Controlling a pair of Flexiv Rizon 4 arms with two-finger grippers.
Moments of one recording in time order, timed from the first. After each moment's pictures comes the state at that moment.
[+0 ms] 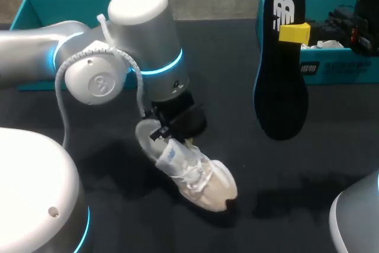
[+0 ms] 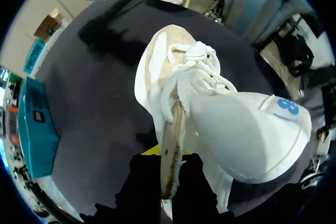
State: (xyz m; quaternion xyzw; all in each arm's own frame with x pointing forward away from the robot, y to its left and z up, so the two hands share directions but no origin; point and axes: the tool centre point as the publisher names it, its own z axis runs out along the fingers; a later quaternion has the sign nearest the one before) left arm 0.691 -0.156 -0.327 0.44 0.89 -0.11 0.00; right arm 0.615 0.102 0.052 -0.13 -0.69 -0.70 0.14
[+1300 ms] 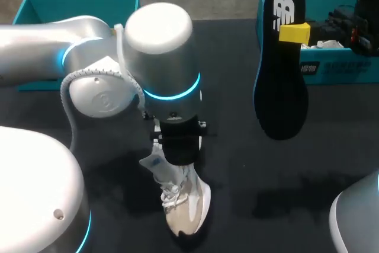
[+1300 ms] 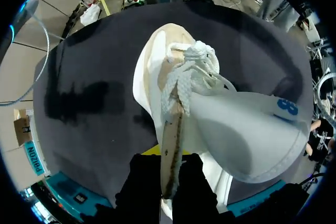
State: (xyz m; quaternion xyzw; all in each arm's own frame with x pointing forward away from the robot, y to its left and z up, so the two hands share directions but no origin) left arm 0.658 -0.169 -0.319 0.71 0.70 -0.03 0.05; right arm 0.615 0.102 0.052 -0.13 -0.69 -0.70 0.14
